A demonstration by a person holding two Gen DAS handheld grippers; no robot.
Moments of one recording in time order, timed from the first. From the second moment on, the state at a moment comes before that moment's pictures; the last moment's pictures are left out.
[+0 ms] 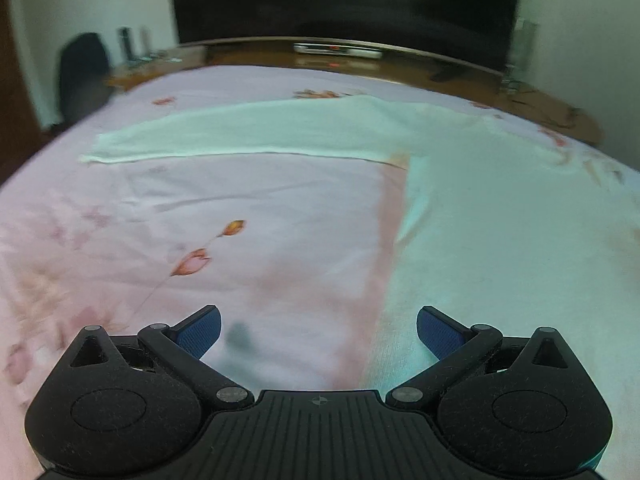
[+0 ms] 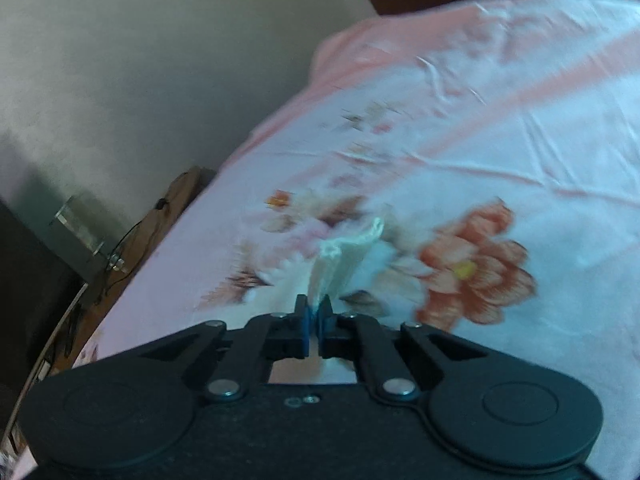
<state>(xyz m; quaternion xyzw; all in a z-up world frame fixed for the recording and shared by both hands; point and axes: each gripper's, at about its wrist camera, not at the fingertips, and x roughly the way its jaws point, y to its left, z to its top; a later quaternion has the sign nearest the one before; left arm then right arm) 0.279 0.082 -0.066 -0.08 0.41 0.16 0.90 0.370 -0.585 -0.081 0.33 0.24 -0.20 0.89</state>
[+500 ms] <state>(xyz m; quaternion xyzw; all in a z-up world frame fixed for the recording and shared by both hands) 0.274 0.181 -0.063 -0.10 0.38 0.14 0.91 0.445 -0.271 -0.031 0.16 0.27 0.03 0.95</state>
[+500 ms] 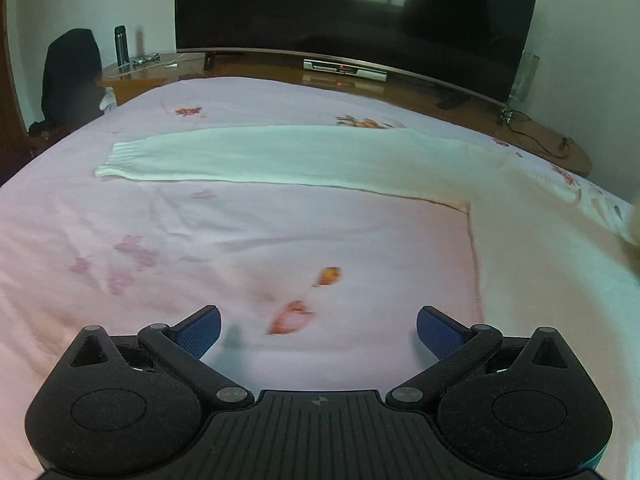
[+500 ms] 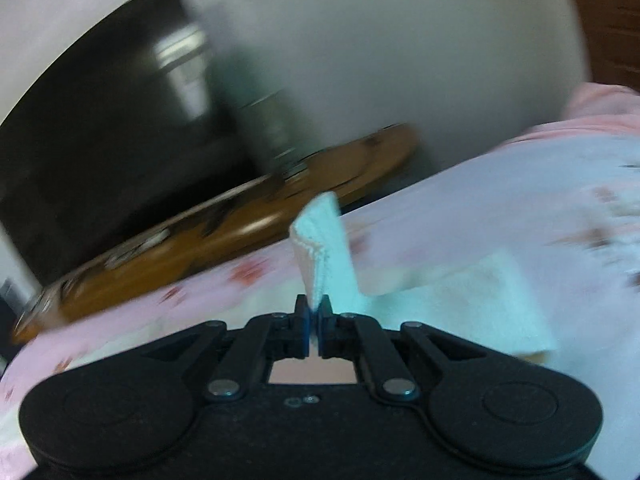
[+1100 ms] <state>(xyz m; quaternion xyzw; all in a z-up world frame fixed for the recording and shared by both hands) 0.362 0.128 -0.060 -0.14 0.37 0.00 0.92 0.401 -0.168 -0.054 0.07 0.31 0.11 0.94</state>
